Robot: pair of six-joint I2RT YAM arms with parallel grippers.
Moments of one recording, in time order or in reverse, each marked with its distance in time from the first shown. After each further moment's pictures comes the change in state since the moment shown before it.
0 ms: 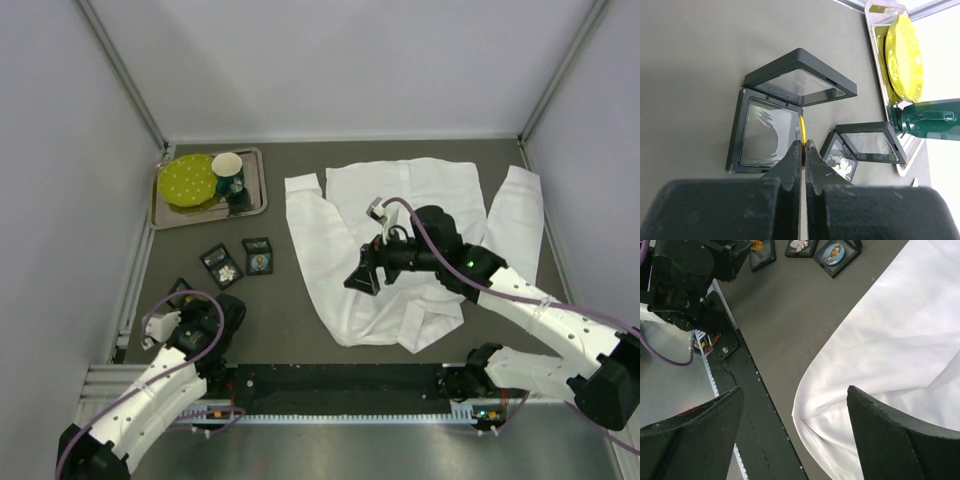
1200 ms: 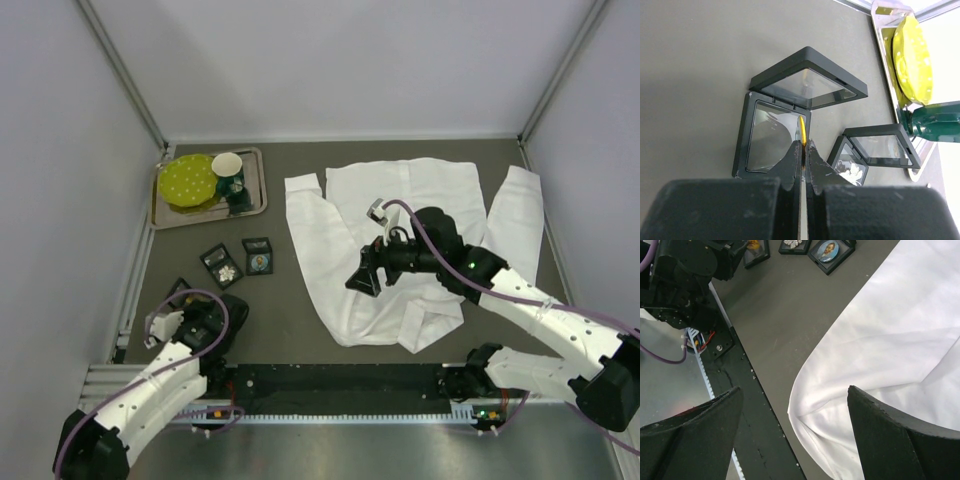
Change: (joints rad) left arm 0.000 0.081 -0.035 0.089 -0.024 0.000; right arm 0.009 -0.013 0.000 -0.026 0.032 -0.016
